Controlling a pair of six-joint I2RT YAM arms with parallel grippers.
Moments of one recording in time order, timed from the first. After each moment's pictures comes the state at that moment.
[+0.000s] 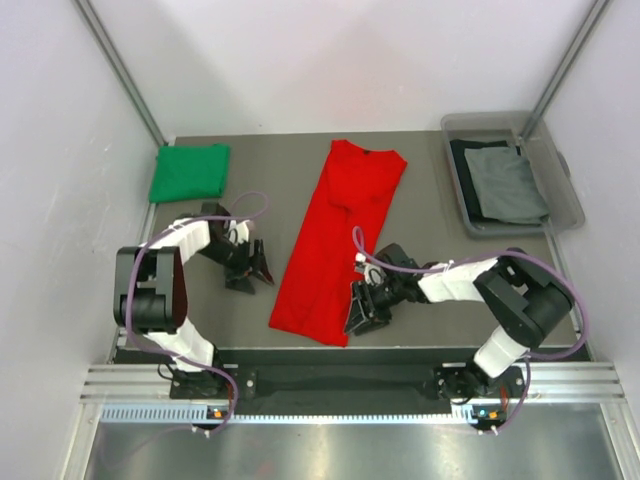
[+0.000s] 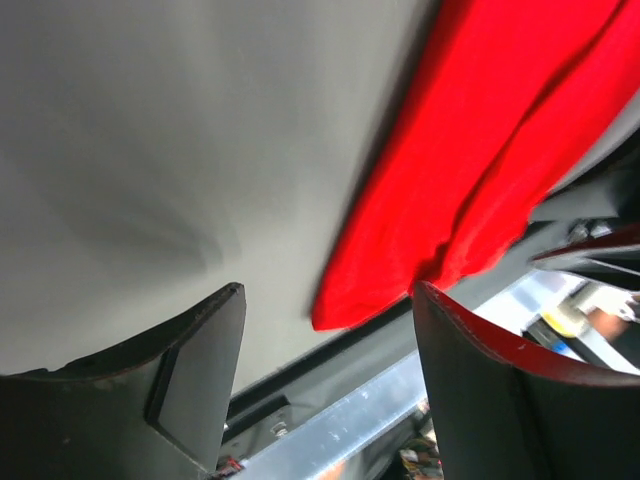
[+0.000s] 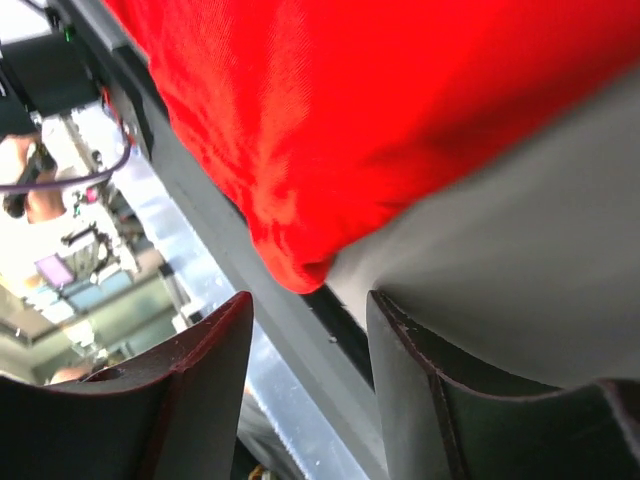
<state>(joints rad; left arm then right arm) -0.01 1.66 0.98 -0.84 0.58 -0.08 0.70 1.61 0.60 -0.04 -0.76 0.67</state>
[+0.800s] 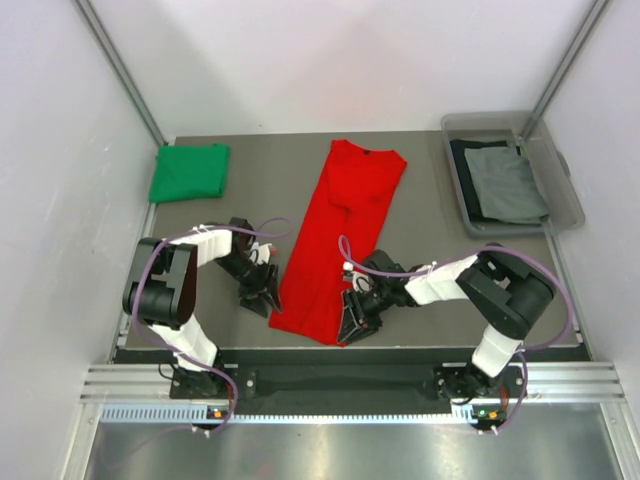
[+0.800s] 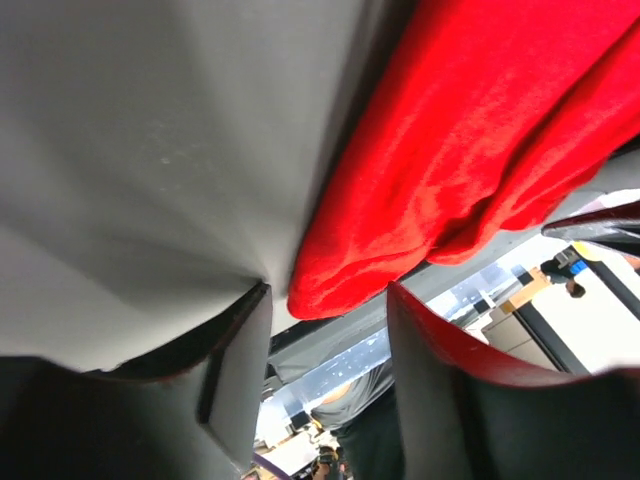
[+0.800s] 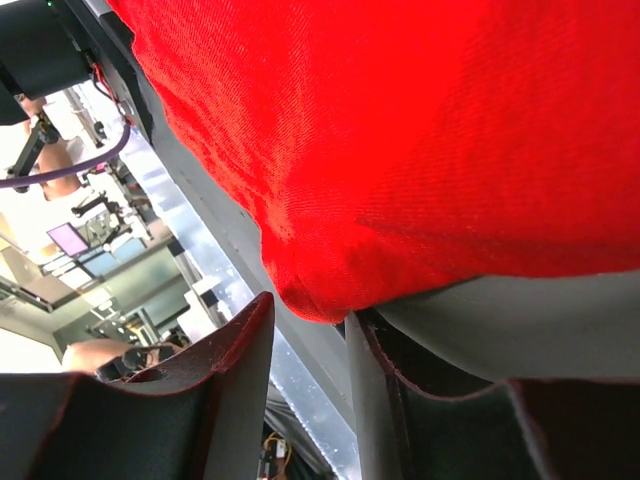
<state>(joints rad) -0.18 1.71 0.88 -0.88 0.58 -0.12 0.81 1.71 0.64 0.02 -0.78 0.76</state>
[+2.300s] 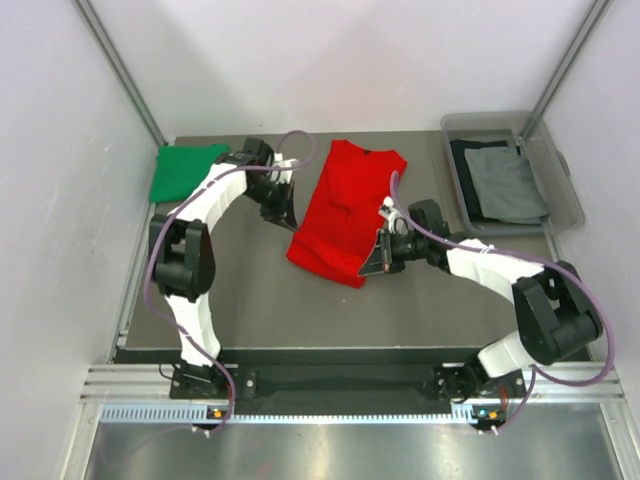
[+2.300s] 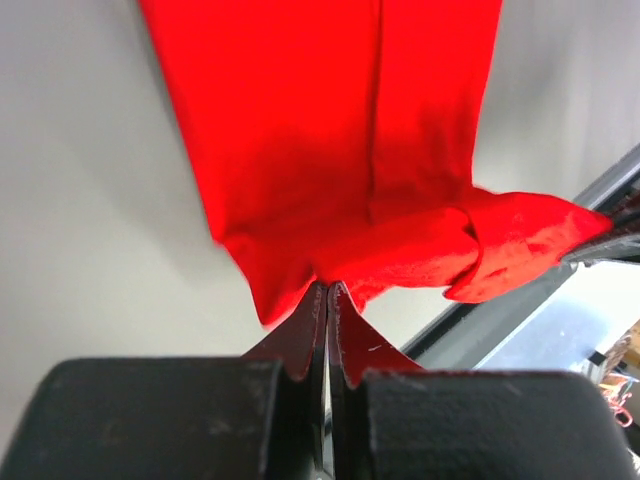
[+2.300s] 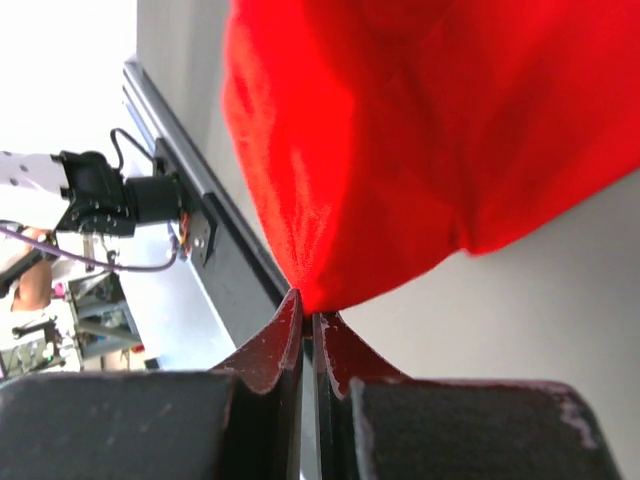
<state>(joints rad) -0.24 1.92 1.63 -0.98 0.58 -0.03 0.46 1.46 0.77 -0.10 -0.77 0.53</state>
